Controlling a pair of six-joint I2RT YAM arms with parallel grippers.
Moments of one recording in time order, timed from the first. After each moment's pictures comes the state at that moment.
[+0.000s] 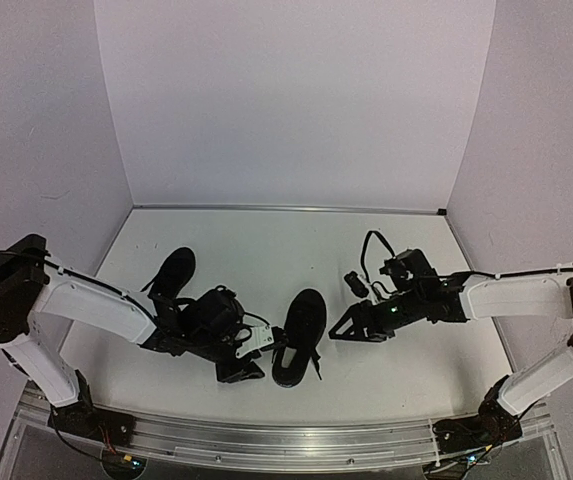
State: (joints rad) left arm -1.10 1.59 0.75 -0.05 0.15 0.26; right arm 0.70 1.45 0.75 -0.15 -0.57 0.54
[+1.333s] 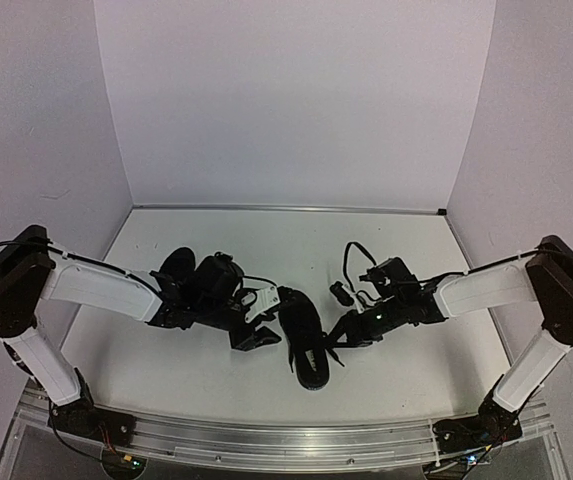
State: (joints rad) left arm -0.98 1.65 0.86 0.07 0.23 0.32; right arm 0.71 1.64 0.75 -0.04 -0.59 0.43
